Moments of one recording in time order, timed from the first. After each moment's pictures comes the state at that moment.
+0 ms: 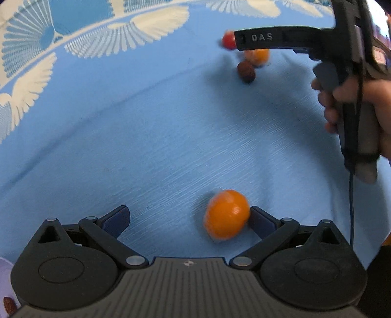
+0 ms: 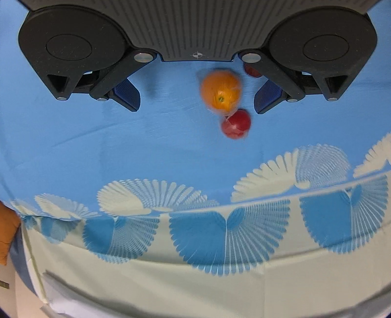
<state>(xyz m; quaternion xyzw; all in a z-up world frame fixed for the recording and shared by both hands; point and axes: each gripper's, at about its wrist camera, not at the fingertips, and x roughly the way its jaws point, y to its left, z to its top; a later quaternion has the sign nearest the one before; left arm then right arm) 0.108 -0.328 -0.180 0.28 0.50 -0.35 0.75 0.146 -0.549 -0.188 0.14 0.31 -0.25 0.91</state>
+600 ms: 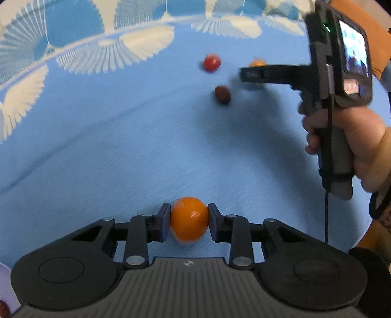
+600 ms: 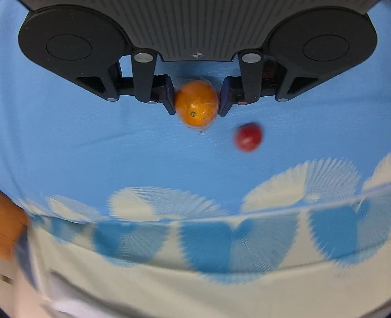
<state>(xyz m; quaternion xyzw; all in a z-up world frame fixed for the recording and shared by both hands) 0.098 -0.313 -0.143 0.24 0.47 -0.40 0.75 0.125 -0.547 -0.175 0.14 0.32 -0.29 0.89</state>
